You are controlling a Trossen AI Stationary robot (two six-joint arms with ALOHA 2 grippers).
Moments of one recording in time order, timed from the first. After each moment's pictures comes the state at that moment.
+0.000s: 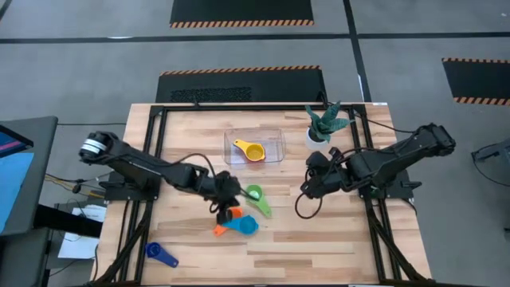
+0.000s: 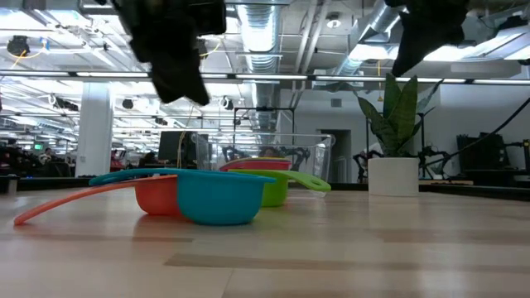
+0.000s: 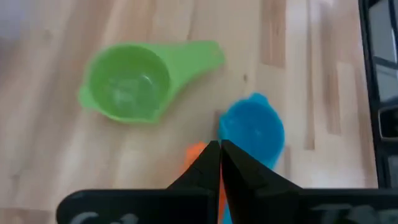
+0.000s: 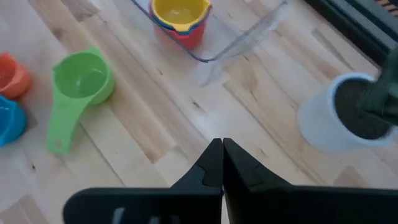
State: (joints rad) left arm -0.25 1.51 0.97 -0.35 0.00 -0.46; right arm 0.33 1.31 1.12 -1.04 0.61 0.92
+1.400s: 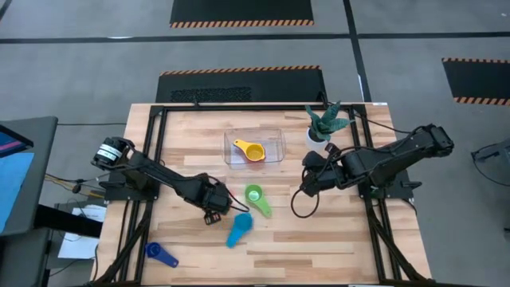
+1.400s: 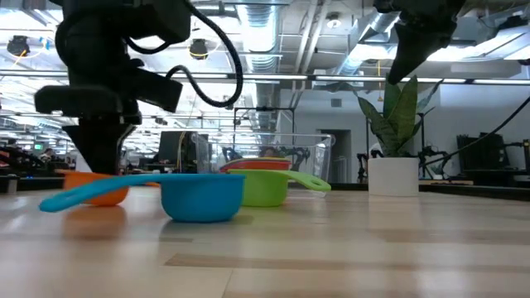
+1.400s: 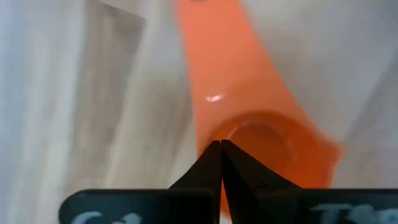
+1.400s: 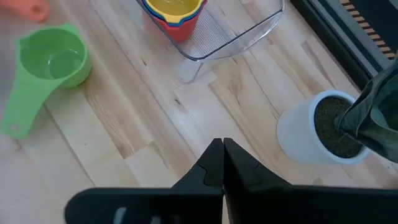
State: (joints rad) left arm -0.32 1.68 0.97 -0.81 -0.18 -0.67; right arm 0.29 1.33 1.12 -1.04 0.61 0.76
